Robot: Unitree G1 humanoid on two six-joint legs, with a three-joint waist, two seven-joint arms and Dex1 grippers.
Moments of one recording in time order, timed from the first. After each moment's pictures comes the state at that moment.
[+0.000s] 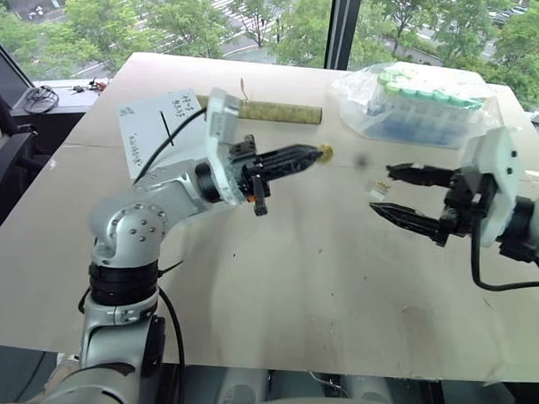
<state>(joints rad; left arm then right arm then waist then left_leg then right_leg) -0.59 0.45 0.19 -0.35 -1.00 0.89 -0.66 -0.35 -0.94 -0.26 -0.68 0.92 0.88 0.65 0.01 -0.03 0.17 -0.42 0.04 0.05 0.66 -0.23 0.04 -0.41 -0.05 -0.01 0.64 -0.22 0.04</state>
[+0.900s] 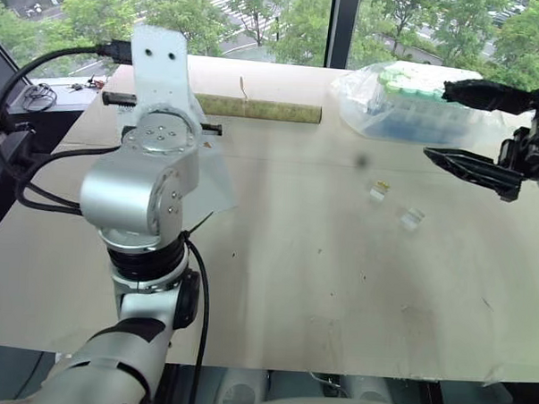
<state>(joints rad) -0.90 0.32 0.12 -0.56 -0.08 1.61 0.37 -0.55 -0.94 -0.32 -0.34 0.88 0.58 1.02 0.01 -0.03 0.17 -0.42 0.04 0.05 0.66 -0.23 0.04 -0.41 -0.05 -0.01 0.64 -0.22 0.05</state>
